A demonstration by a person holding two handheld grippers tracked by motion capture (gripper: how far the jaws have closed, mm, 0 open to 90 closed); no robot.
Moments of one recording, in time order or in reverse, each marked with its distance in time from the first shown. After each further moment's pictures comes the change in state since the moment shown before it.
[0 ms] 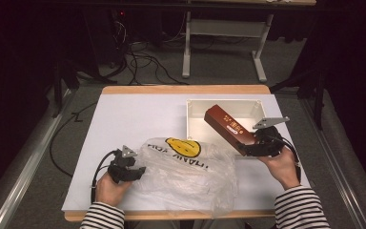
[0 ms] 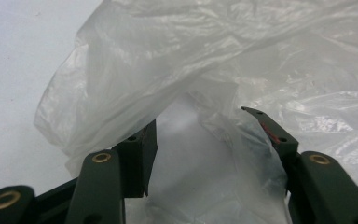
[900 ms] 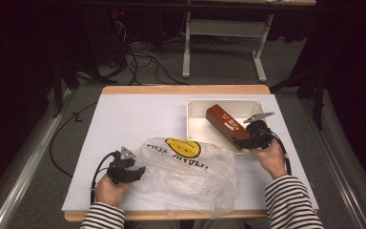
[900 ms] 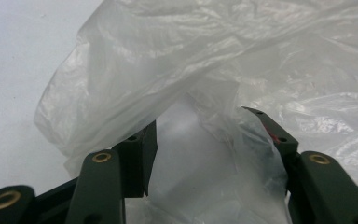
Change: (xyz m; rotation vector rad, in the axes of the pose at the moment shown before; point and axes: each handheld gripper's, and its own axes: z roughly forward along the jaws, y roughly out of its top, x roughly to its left) left arm -0.001 -0.006 0.000 -0.041 0.008 -0.012; right arm -0.021 0.006 0.051 0.091 -0.073 0.043
